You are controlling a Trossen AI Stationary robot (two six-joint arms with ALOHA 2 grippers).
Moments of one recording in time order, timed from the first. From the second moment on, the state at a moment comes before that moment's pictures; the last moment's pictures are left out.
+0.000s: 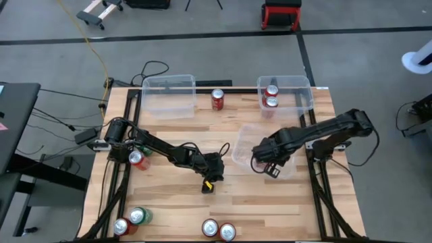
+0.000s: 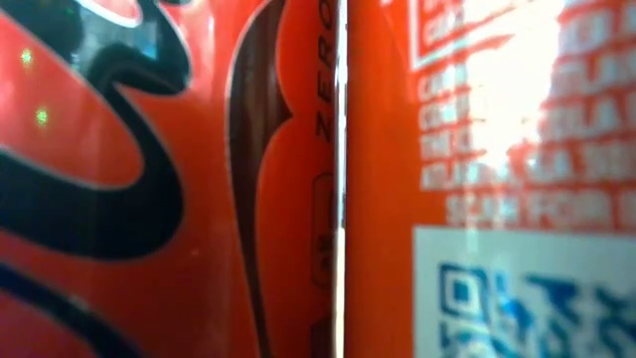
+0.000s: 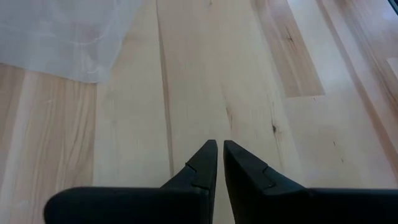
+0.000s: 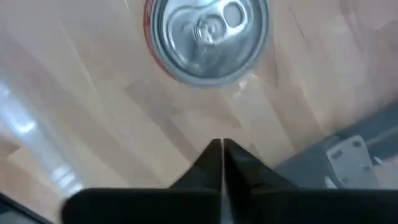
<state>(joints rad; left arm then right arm) -0.18 1.93 1.06 0.15 0.10 -0.12 0.23 1.49 1.25 -1.45 0.00 0.82</state>
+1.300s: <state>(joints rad) -0.18 1.93 1.06 0.15 0.09 -0.12 0.03 1.49 1.05 -0.94 0.06 0.61</state>
